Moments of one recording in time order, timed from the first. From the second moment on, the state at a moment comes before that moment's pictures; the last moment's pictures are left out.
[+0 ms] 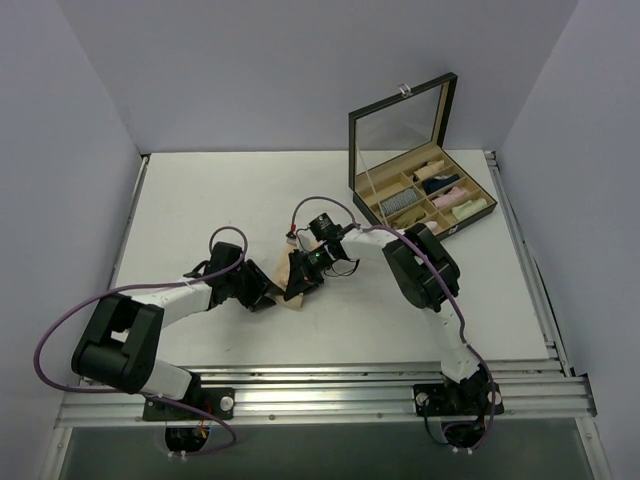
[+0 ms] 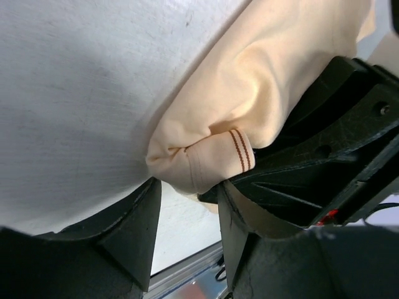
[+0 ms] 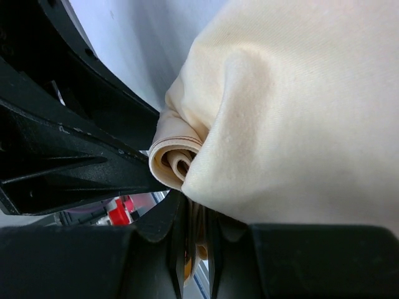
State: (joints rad) left arm -0.36 1.46 0.58 -0.08 0.34 -1.14; right arm 0.67 2.24 1.42 -0.31 -0.93 0.47
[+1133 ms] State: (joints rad) left arm -0.37 1.47 0.71 -0.38 0.19 -1.24; right arm 0.72 1.90 1.33 -0.40 -0.33 0.42
